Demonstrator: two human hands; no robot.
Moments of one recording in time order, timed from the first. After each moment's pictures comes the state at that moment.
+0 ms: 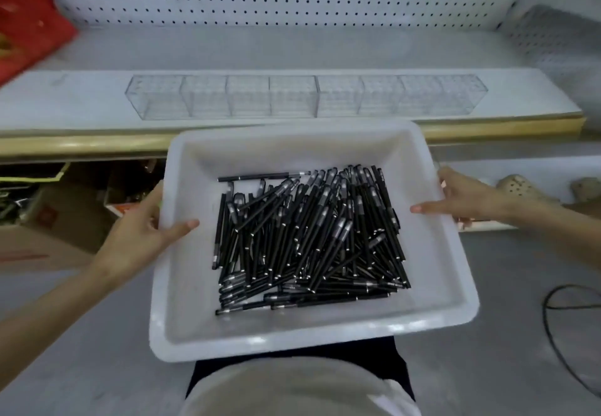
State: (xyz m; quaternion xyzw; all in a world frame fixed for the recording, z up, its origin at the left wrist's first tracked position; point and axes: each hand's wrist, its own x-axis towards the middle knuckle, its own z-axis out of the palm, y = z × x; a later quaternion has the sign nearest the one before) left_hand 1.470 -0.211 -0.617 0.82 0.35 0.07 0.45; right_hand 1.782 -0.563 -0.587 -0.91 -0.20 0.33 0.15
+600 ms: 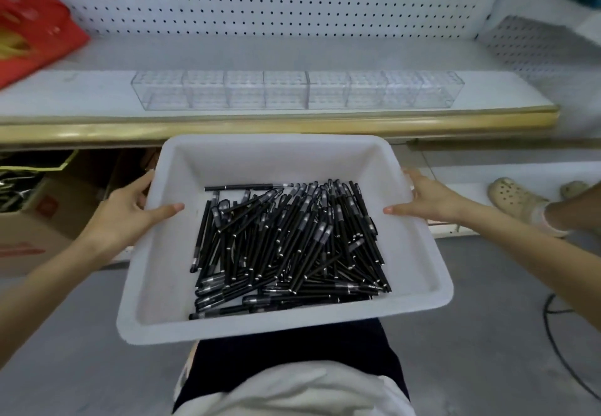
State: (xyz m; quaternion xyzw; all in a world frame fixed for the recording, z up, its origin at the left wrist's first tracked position) left_hand 1.451 -0.228 -0.605 0.83 0.35 0.10 0.42; right_hand 1.752 -0.566 -0.629 -0.91 -0.26 0.25 0.22
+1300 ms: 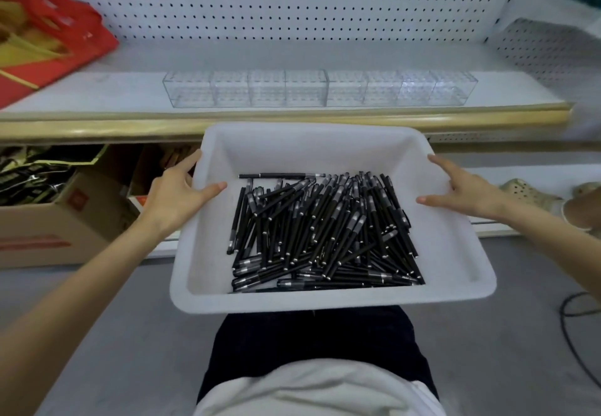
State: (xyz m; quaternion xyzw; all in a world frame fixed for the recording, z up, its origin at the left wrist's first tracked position) left_hand 1.463 -0.235 -0.612 0.85 0.36 0.14 0.37; right_hand 1.736 -0.588 -0.614 -0.93 -0.26 0.18 0.17
